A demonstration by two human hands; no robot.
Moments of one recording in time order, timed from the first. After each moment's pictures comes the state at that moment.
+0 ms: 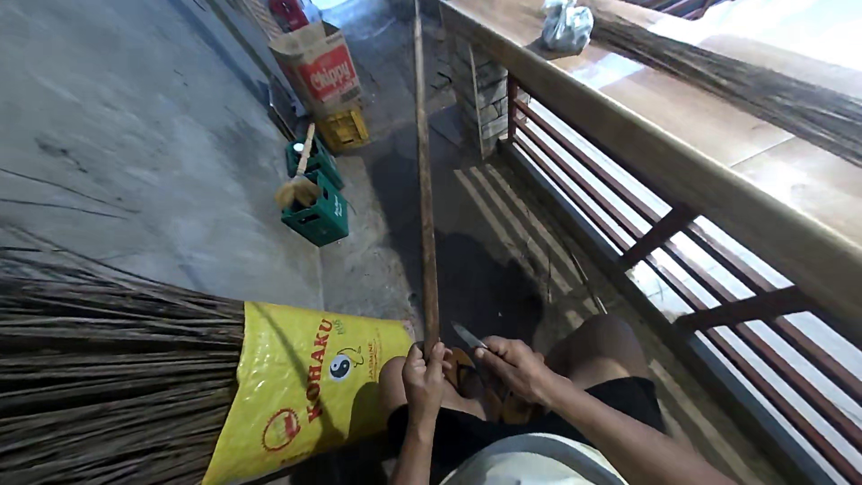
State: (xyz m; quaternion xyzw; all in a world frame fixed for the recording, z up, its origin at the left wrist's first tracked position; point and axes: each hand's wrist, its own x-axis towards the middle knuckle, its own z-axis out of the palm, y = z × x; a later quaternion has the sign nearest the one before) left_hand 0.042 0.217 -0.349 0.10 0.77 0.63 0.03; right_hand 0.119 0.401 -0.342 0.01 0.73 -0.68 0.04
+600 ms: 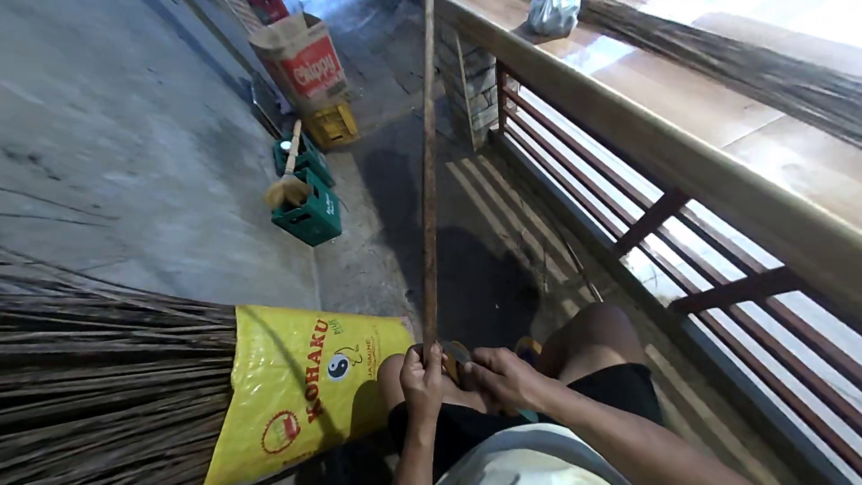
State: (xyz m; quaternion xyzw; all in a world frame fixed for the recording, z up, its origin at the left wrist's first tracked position) left_hand 0.047 0.215 -0.360 0.13 0.76 0.64 0.01; right_hand 0.124 0.389 -0.330 0.02 0.71 -0.69 0.18
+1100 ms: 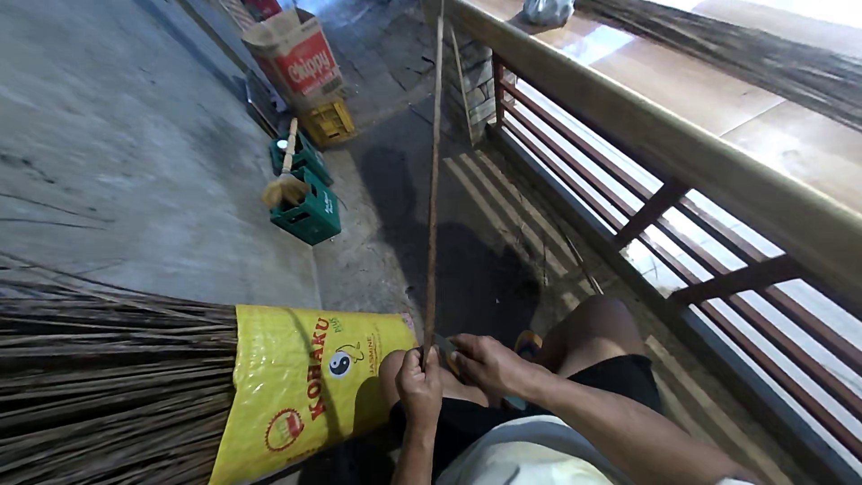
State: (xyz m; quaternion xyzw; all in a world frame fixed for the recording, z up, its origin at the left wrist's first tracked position) left_hand 0.052 0.205 -0.361 0.15 0.83 0.52 -0.08; right_hand 0.101 0.378 -0.316 0.00 0.74 -0.65 0.18
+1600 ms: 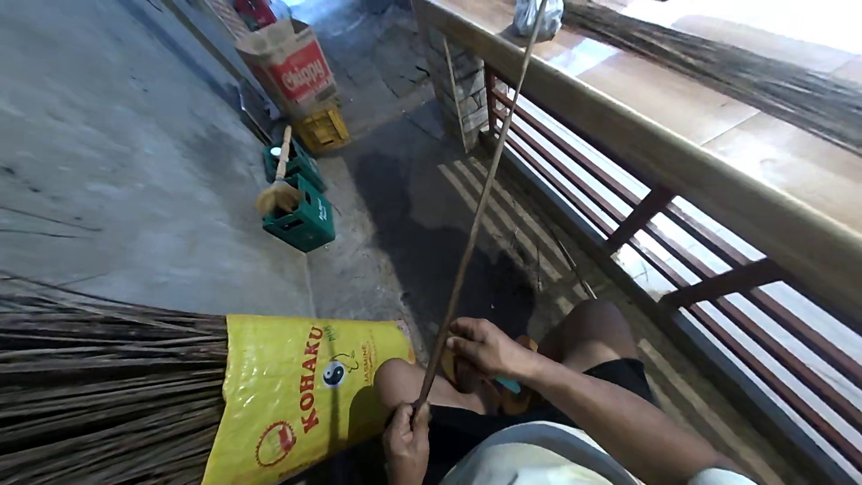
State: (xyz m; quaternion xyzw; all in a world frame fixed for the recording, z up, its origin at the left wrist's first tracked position) left_hand 0.096 0.136 -0.377 0.15 0.87 0.46 0.00; right_hand 0.088 0.396 -0.309 0.02 0.65 -0.75 0.11
